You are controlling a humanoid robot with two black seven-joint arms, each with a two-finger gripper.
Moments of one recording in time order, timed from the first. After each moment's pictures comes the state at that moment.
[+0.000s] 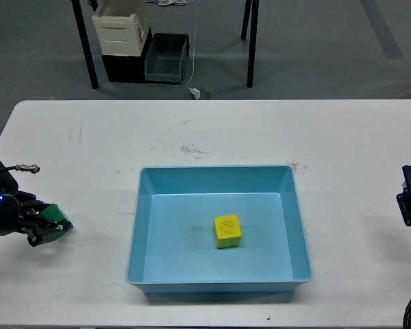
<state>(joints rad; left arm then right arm) -0.73 0.99 -0.19 -1.20 2.04 -0.18 -0.49 -0.25 -0.06 1.63 1.51 -1.04 0.31 0.47</state>
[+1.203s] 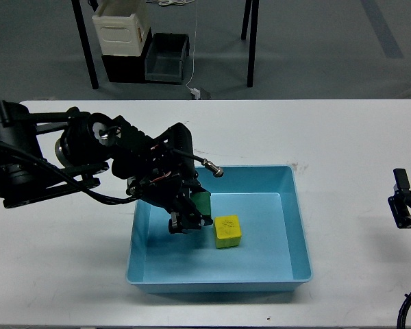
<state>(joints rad) -1.24 0.41 0.02 -1.36 2.16 -0.49 -0.49 -0.25 -0.06 1.60 1.51 -1.04 0.30 0.47</state>
